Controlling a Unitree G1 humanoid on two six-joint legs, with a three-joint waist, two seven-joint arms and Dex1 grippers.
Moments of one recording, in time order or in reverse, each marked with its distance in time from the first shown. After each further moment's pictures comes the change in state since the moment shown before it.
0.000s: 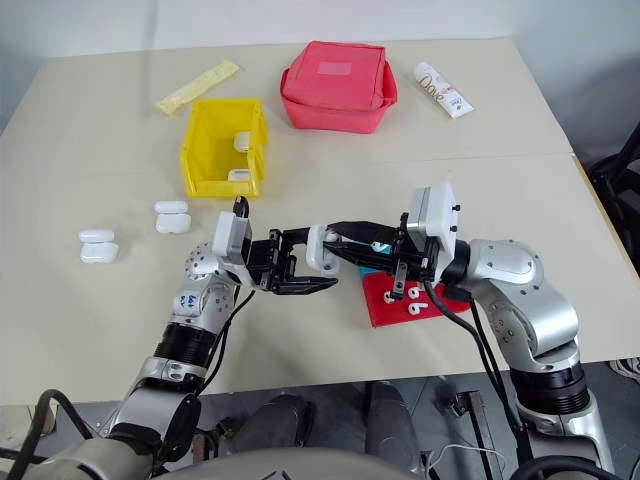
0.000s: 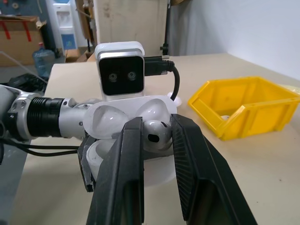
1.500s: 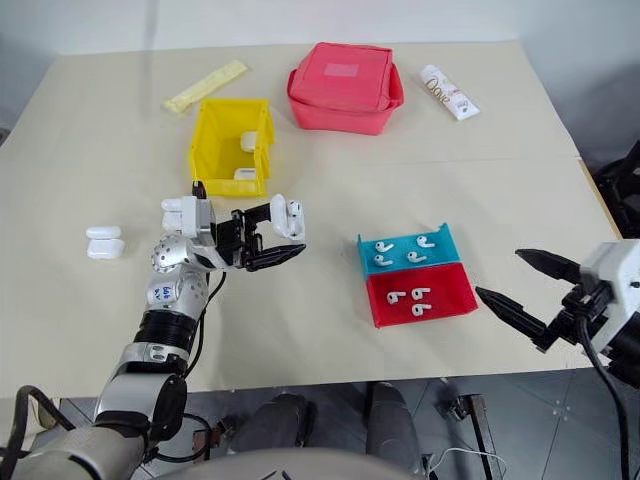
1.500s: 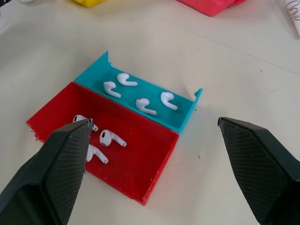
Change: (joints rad) left arm -0.071 0.073 0.139 0.194 0.022 -0.134 0.014; right arm 0.685 -0.211 -0.750 -0.150 0.065 0.181 -0.065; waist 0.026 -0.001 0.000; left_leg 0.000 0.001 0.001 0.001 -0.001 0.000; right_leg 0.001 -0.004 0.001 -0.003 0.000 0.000
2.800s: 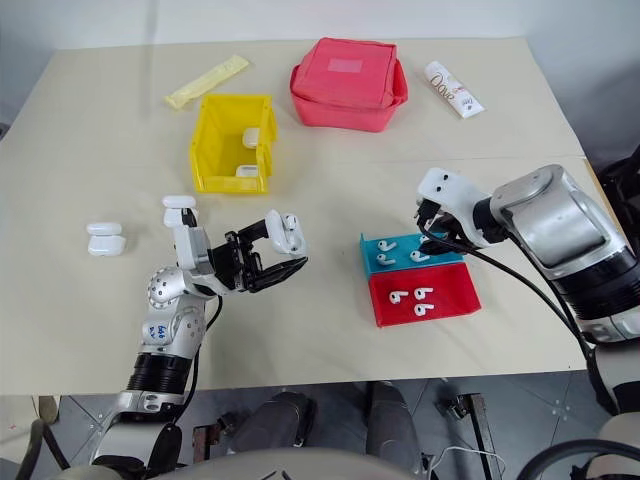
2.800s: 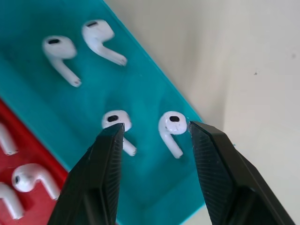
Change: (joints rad) left arm 0.266 0.000 -0.053 -0.362 -0.001 0.029 0.226; right arm -1.207 -0.160 1.238 0.585 -0.542 0.383 0.138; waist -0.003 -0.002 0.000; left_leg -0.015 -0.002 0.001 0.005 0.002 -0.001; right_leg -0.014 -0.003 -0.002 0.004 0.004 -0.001
